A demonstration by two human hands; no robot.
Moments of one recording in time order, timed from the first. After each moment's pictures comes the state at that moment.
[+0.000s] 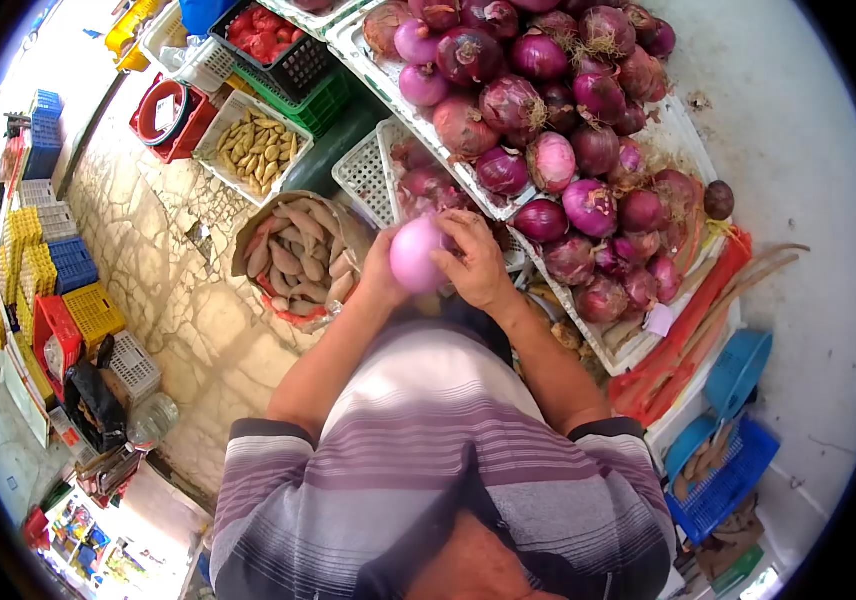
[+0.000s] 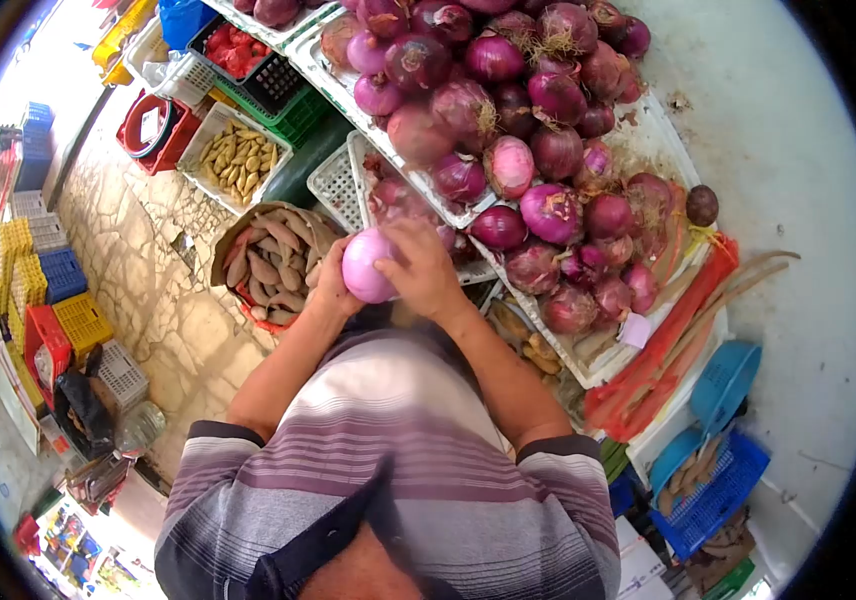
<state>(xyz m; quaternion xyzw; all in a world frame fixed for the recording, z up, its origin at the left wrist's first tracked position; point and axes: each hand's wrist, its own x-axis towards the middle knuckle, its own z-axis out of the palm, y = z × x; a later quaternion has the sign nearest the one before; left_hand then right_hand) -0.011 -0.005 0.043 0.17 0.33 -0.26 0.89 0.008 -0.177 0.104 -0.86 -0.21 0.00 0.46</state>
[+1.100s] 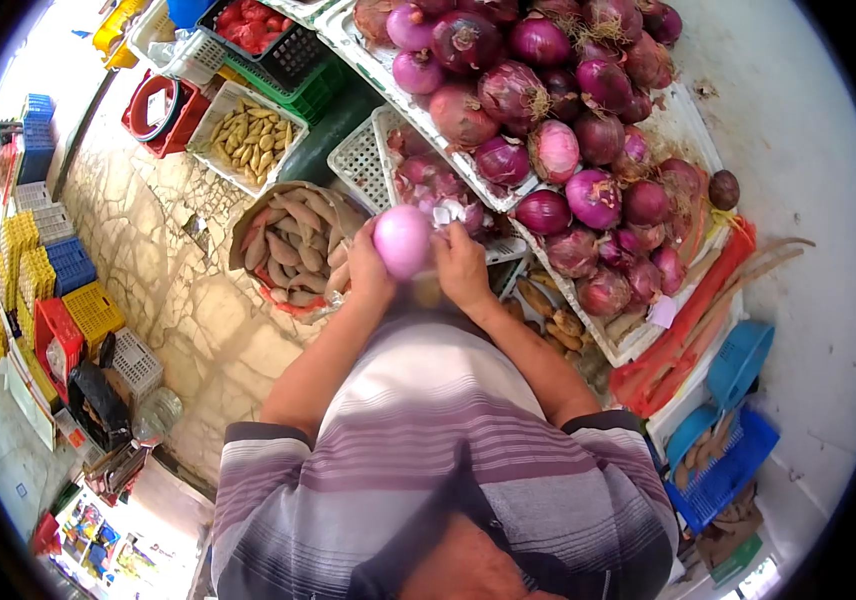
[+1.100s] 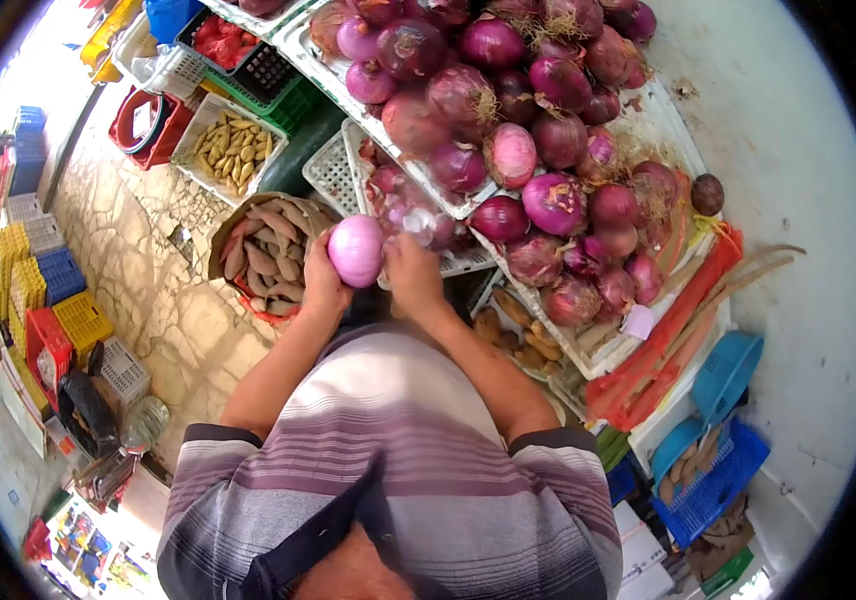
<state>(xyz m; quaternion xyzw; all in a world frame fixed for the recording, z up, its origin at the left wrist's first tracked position) -0.013 -0.003 0.025 0.34 0.41 -0.07 0.84 -0.023 -0.154 0.043 -0.88 0.03 0.08 0.46</state>
